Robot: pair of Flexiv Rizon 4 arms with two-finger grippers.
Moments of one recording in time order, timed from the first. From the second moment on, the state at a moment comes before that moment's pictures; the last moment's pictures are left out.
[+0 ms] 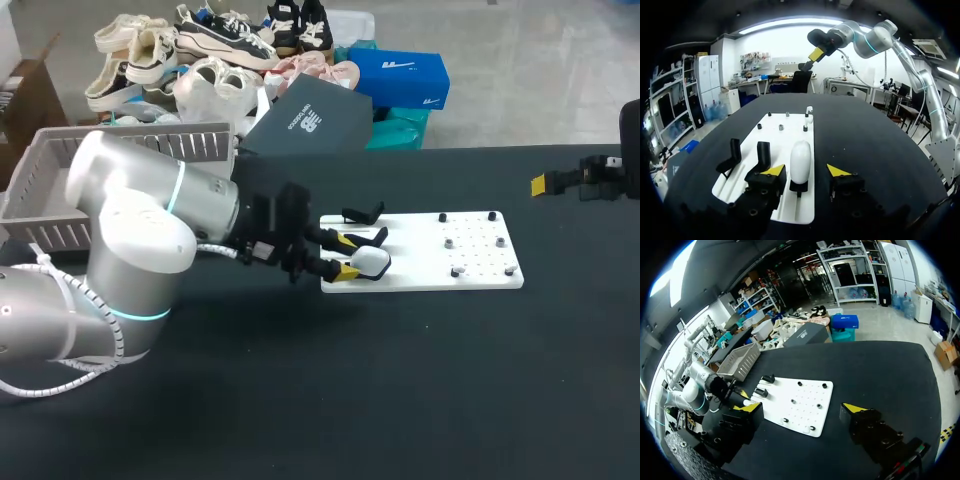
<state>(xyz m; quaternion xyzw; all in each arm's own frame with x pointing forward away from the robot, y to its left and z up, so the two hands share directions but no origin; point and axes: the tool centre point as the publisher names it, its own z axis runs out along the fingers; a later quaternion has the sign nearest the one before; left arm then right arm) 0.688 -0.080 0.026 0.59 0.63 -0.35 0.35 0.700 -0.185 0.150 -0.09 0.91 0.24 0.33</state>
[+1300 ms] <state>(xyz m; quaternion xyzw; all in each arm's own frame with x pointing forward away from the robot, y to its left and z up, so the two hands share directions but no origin) 0.698 -0.093 0.014 0.59 0.64 -0.36 0.34 0.700 -0.185 0.150 -0.09 0.91 0.24 0.33</state>
